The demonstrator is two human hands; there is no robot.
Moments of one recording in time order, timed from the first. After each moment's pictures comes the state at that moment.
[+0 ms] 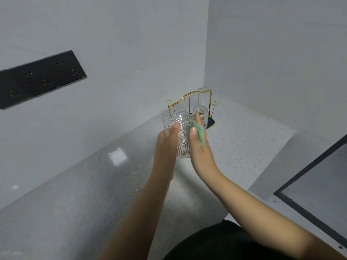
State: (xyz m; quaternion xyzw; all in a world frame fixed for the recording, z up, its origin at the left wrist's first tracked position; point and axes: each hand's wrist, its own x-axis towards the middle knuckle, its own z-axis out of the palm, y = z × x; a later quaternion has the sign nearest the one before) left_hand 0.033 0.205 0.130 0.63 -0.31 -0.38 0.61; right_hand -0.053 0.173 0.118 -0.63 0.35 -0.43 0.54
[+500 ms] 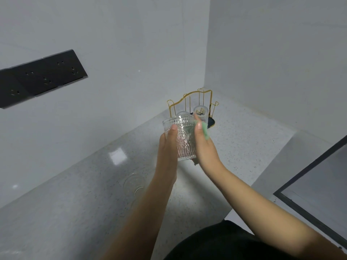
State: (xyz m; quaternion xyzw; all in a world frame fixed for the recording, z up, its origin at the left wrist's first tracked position) left_hand 0.026 0.208 0.128 0.60 -0.27 -0.40 0.64; right_hand -0.055 0.160 0.121 -0.63 0.39 -0.38 0.55
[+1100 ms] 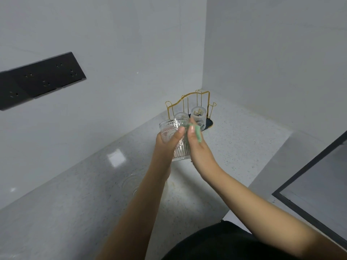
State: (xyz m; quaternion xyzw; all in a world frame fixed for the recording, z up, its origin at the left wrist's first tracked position) left_hand 0.039 0.203 0.122 0.58 -0.31 -0.43 0.61; right_hand -0.057 0.171 0.127 -0.63 0.38 -0.36 0.57
